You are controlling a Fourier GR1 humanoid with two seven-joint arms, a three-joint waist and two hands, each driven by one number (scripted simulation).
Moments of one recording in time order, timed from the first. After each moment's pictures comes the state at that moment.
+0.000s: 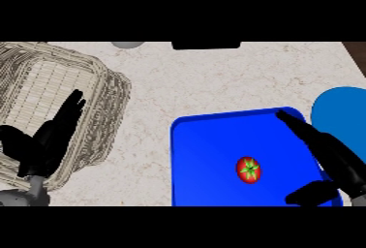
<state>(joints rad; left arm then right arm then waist) -0.07 0.44 -0.16 -1.65 0.32 0.18 0.21 -0.06 -0.69 0.33 -1.85 0.27 0.12 0.33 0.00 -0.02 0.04</state>
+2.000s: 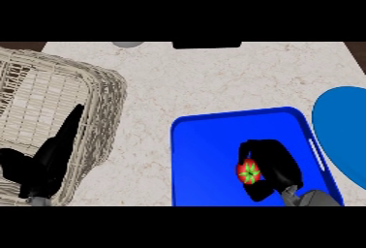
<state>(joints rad) 0.06 0.33 -0.14 -1.76 0.23 0.14 0.25 -0.18 -0.46 0.61 -1.63 0.66 0.07 0.50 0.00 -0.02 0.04</state>
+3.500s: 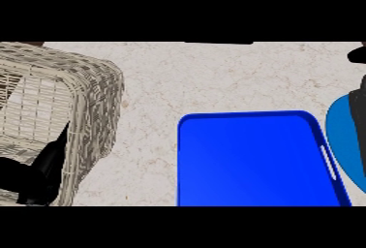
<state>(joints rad) 0.09 0.31 -0.14 -1.83 0.22 0.09 0.26 -0.72 -0.43 -0.20 -1.14 1.50 -0.42 1.19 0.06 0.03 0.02</state>
